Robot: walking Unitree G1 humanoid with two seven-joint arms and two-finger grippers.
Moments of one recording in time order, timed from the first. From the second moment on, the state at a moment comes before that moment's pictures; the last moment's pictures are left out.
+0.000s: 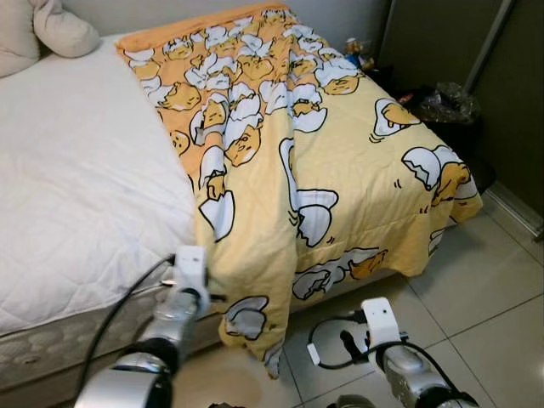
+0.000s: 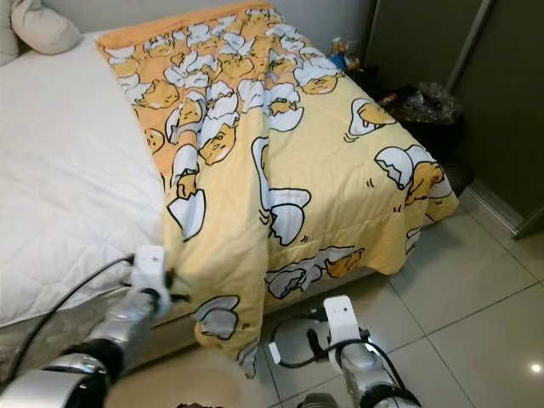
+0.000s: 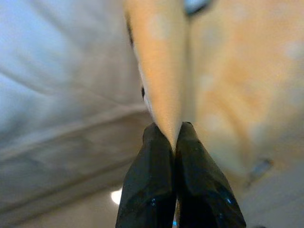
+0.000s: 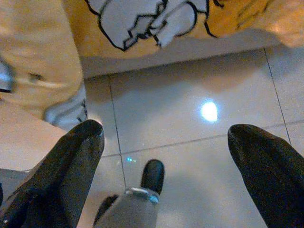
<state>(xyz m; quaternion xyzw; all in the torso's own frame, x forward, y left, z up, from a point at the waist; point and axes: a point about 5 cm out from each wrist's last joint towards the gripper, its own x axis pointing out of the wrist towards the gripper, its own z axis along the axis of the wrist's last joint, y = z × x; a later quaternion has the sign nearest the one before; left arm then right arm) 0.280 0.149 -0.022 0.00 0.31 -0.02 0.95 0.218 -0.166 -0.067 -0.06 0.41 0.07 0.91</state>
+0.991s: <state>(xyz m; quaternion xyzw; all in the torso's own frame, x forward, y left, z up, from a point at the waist) 0.323 0.242 0.037 0.33 0.27 0.06 0.90 0.251 -0.139 -0.043 -0.06 0.34 0.11 0.93</state>
